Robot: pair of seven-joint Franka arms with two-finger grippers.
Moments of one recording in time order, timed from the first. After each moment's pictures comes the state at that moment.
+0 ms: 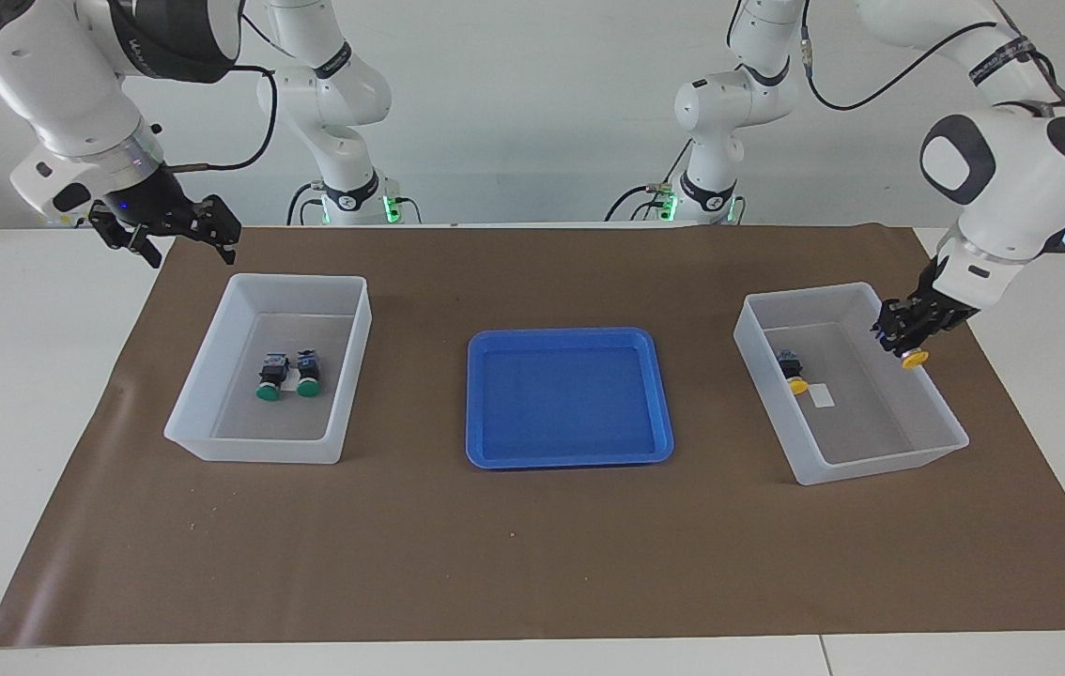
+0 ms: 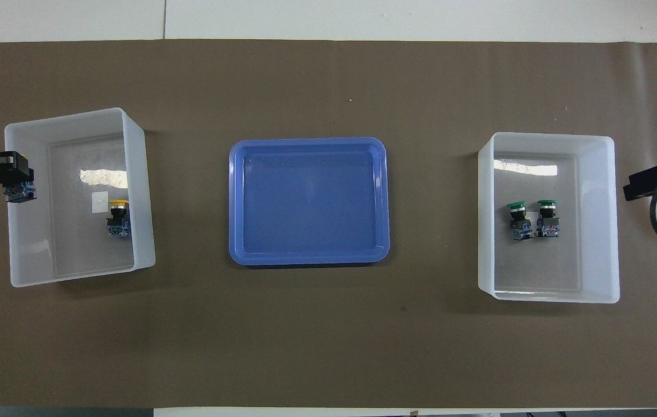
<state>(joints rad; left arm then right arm) 0.16 0.09 -0.05 -1.92 0.00 2.05 0.11 -0.01 -0.02 -0.08 -1.65 -0.02 1.55 -0.13</state>
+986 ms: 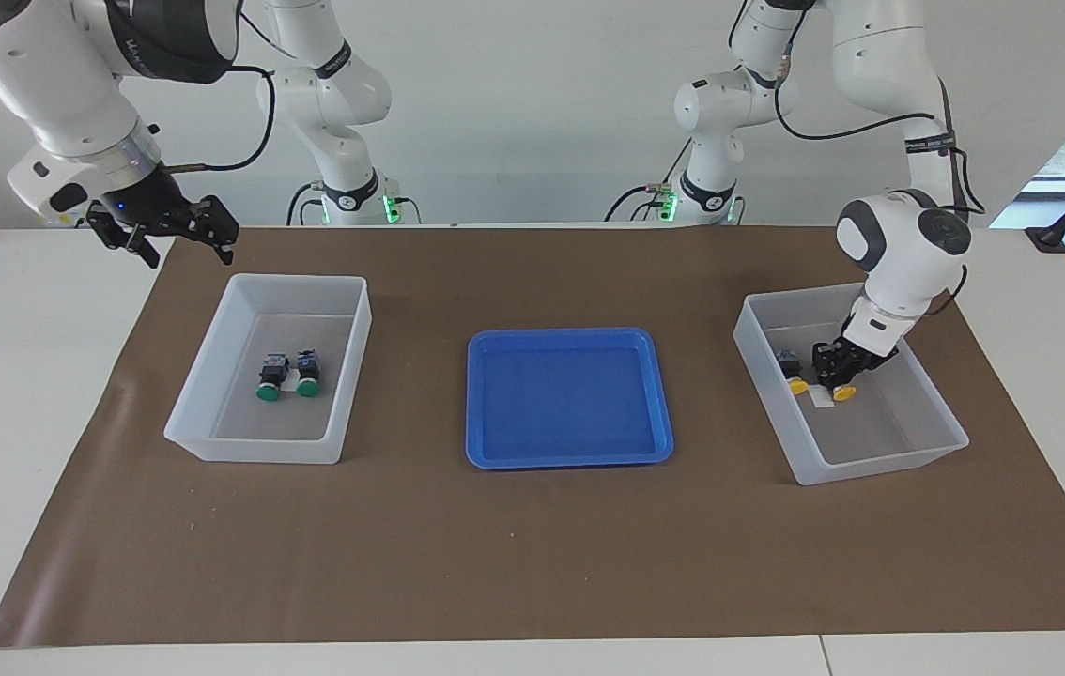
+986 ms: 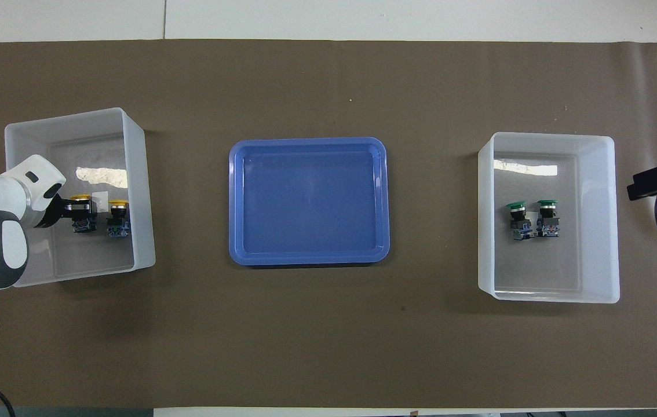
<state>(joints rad) 0.16 0.14 -0.06 -2.25 0.00 2.45 0.14 0.02 -0.02 -0.13 -1.65 -0.02 1.55 -0.13</state>
